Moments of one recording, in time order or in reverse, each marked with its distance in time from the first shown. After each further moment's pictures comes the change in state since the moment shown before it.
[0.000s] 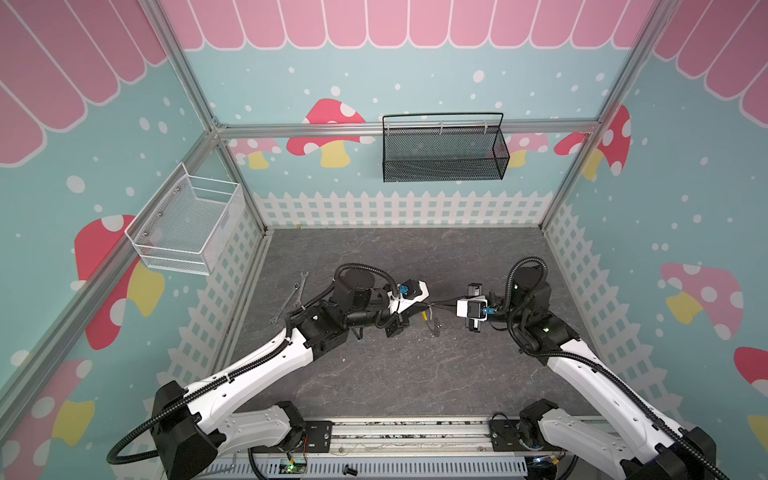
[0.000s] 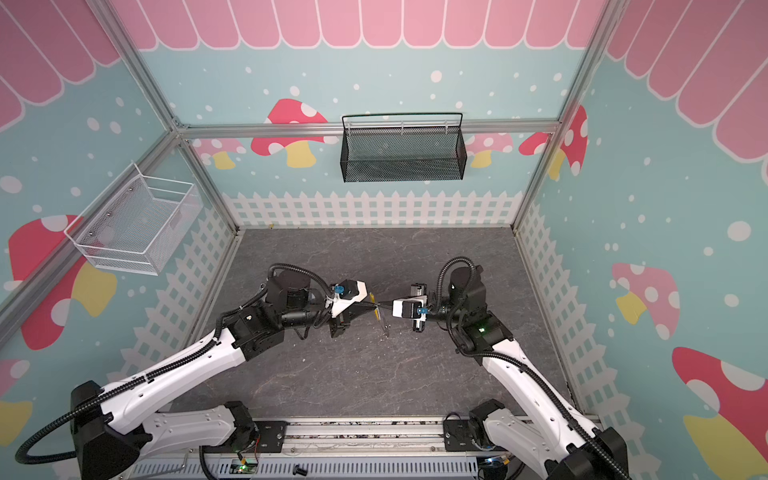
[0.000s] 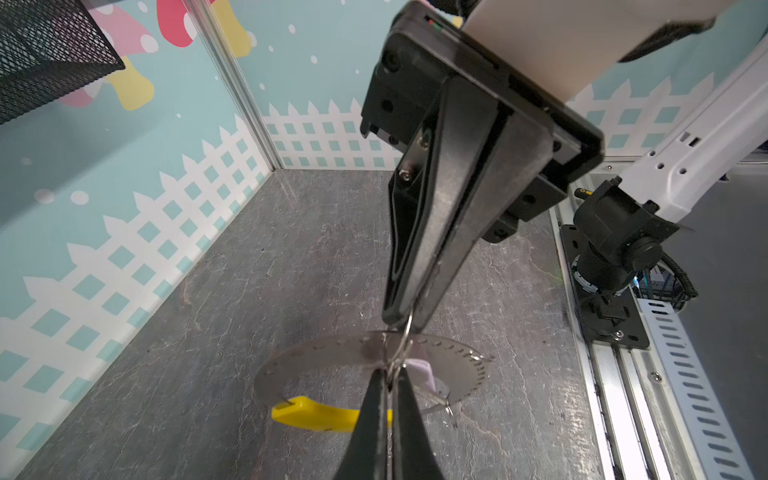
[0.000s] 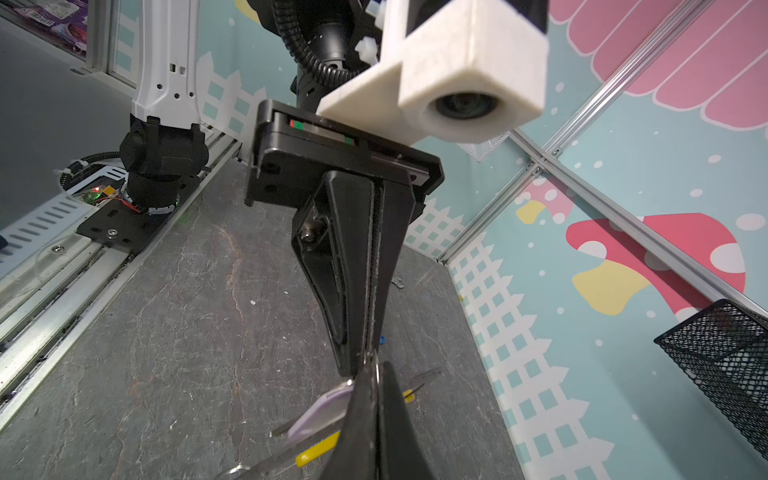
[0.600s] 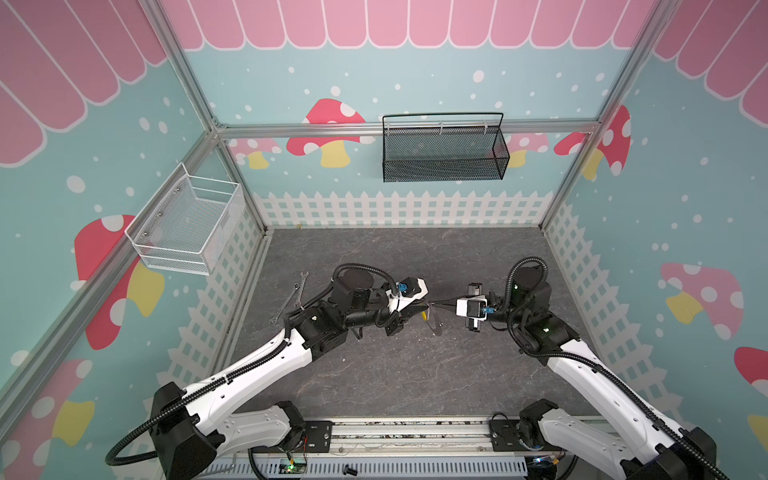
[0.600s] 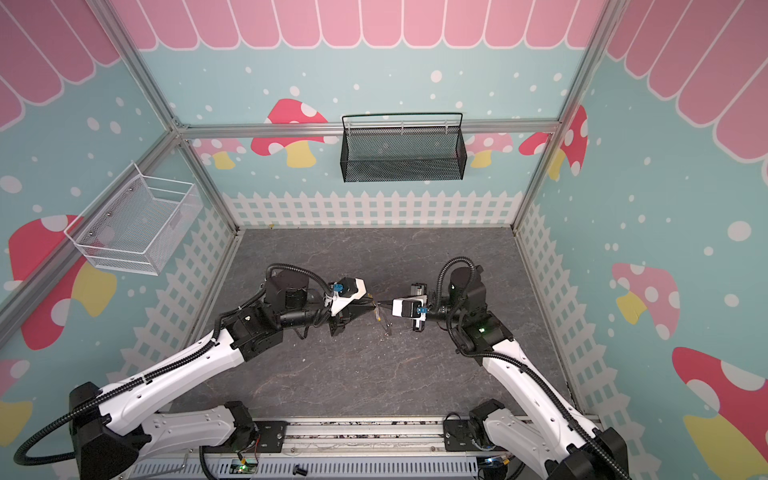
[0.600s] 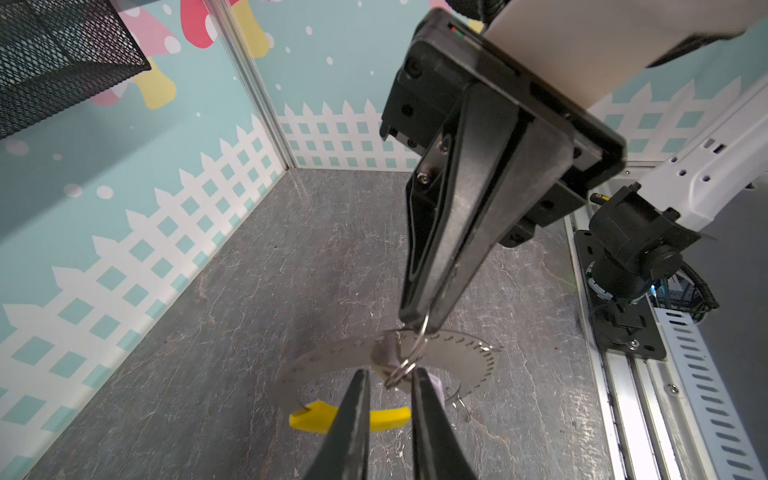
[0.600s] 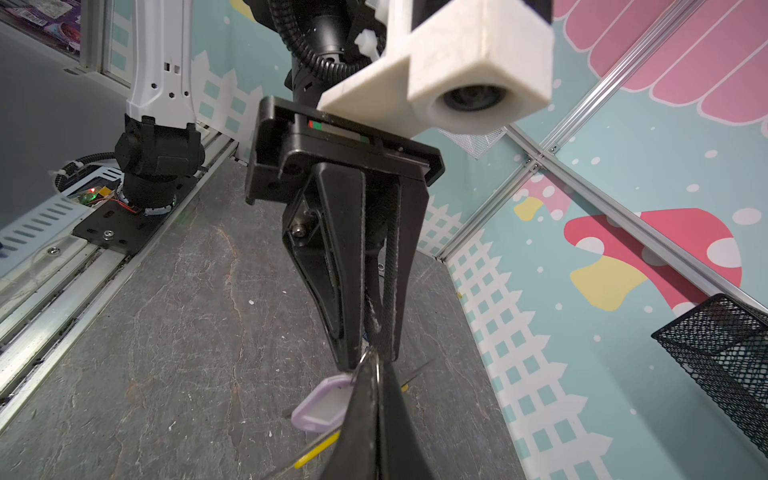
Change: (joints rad) left arm 0.001 -0.010 0.000 0.008 -0.037 -0.012; right arm 0.001 -0.001 0.000 0.000 0.010 0.006
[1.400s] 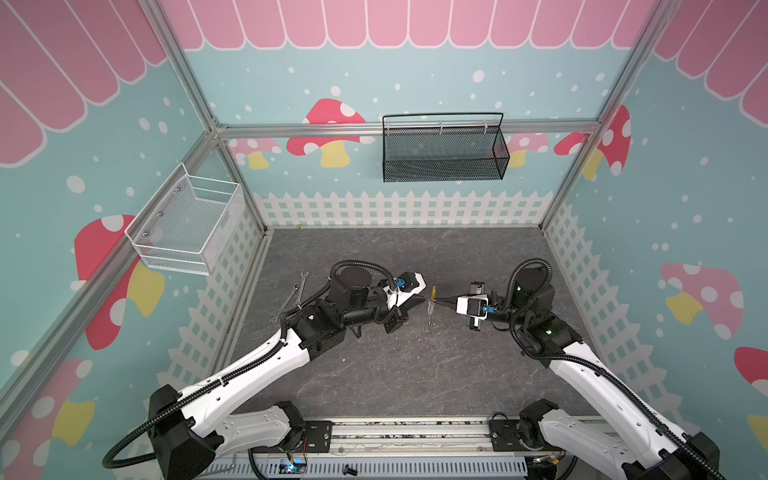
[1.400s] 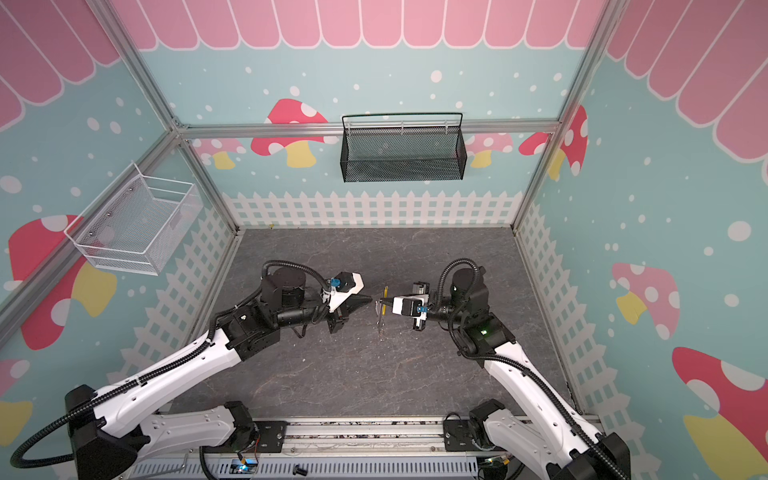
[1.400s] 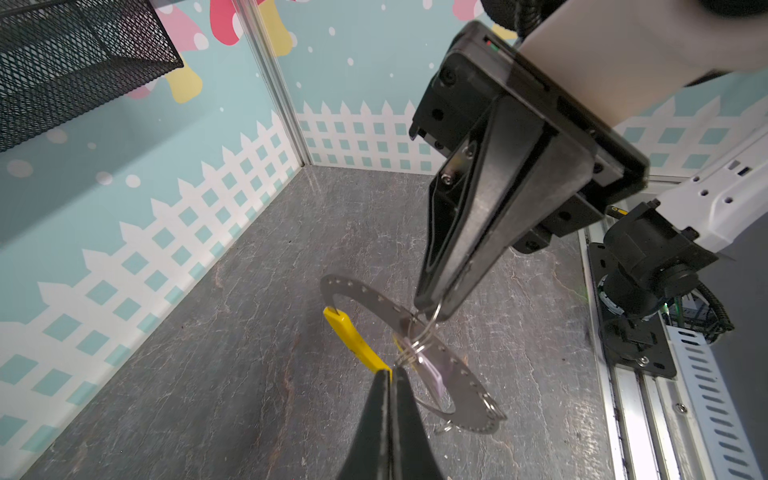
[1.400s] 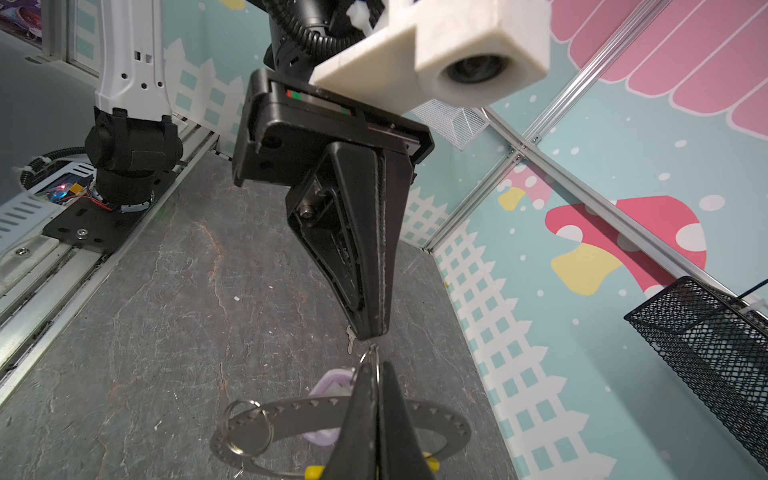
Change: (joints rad) left arm 0.000 -0.011 0.026 -0.026 -0.055 -0.037; right arm 0.000 -0.023 -0.002 0.000 0.056 0.018
